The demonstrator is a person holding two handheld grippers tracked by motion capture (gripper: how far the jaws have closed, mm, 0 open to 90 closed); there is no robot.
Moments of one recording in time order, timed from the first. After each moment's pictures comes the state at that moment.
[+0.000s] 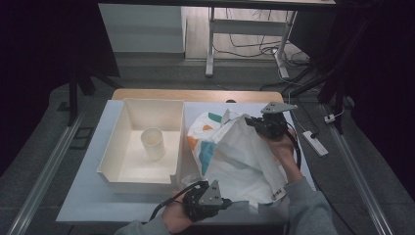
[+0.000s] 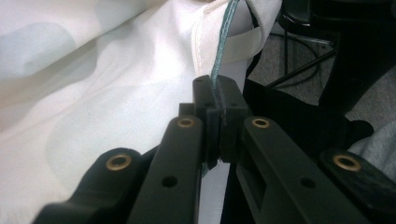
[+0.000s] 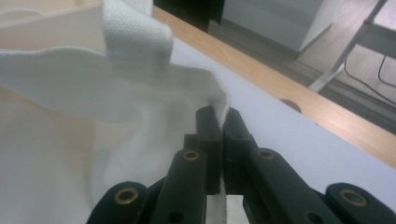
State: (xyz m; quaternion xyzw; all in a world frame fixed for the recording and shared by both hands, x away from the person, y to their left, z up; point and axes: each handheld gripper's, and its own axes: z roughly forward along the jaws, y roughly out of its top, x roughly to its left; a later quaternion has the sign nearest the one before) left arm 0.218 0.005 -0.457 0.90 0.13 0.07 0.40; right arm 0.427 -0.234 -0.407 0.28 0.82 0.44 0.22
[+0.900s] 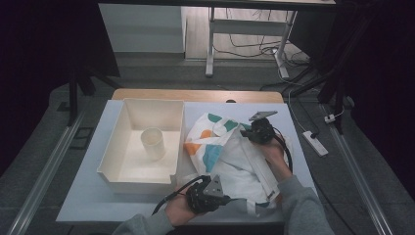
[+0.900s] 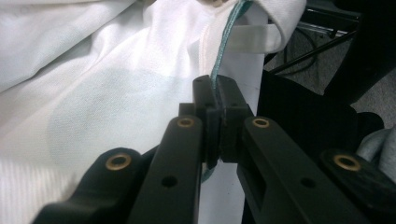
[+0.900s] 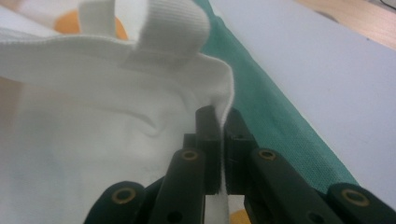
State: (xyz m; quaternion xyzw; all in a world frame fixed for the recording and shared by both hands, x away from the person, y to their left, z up) left arm 0.243 0.000 -0.478 0.91 0.14 0.04 0.38; right arm 0.466 -0.228 -0.481 0.32 0.86 0.36 0.16
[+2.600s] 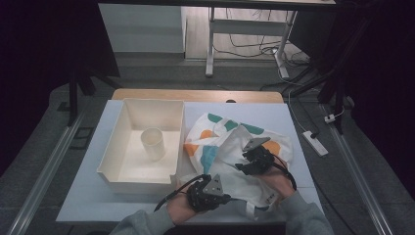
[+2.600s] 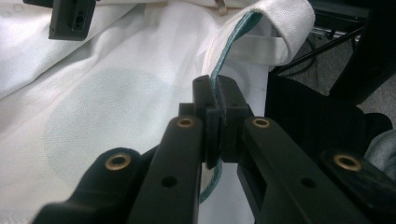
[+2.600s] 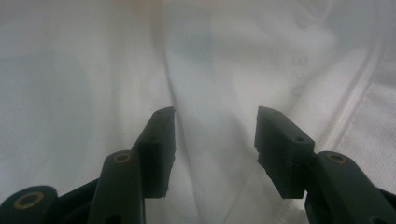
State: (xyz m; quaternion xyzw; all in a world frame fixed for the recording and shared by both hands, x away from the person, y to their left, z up) left arm 0.248 0.000 -0.484 0.91 0.13 0.04 0.39; right arm 0.369 -0.212 -0.487 0.26 0.91 0.28 0.14
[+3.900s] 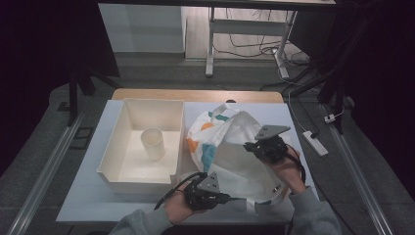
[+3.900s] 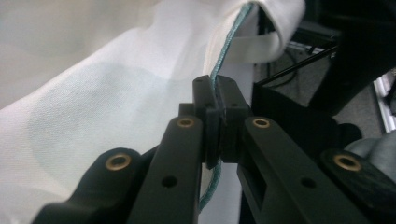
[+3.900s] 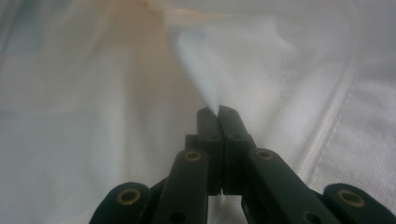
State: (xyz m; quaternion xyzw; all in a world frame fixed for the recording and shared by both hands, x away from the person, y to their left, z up) left arm 0.247 0.010 -0.475 0.90 0.14 0.02 0.42; right arm 0.365 -0.230 -0.415 0.23 0.88 0.37 0.19
